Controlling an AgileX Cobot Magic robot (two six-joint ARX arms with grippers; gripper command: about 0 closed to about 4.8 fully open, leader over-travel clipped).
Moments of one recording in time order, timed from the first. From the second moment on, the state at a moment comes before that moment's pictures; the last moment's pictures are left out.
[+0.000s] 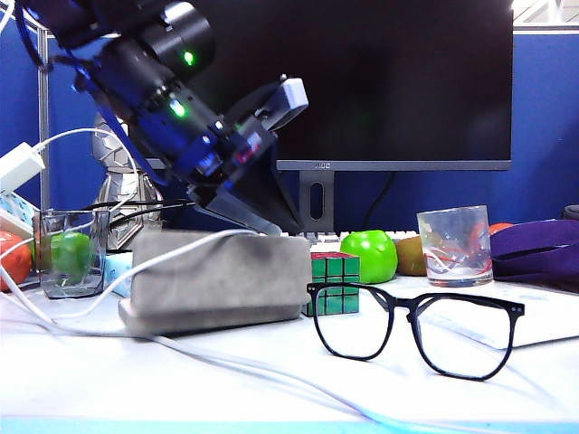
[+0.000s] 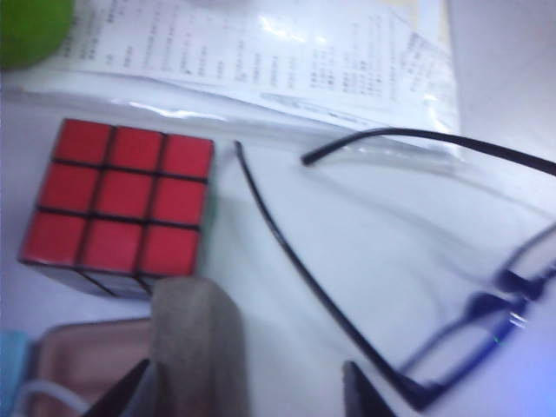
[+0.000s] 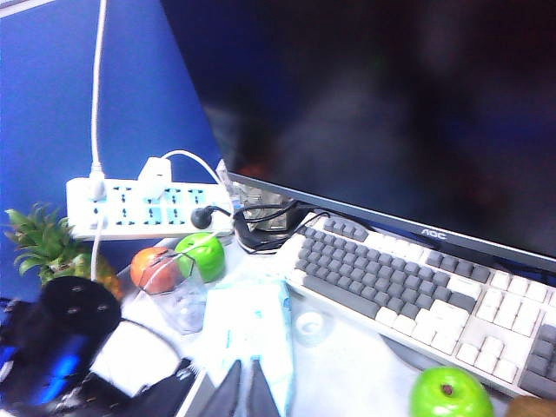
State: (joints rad) left arm -0.57 1.72 1.12 -0.25 0.48 0.38; right arm 0.21 1.13 1.24 -0.27 -0.55 0.13
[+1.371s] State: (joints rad) left arm -0.57 1.74 1.12 -0.28 0.42 0.39; right arm 0.21 1.13 1.24 -0.27 -0.55 0.13
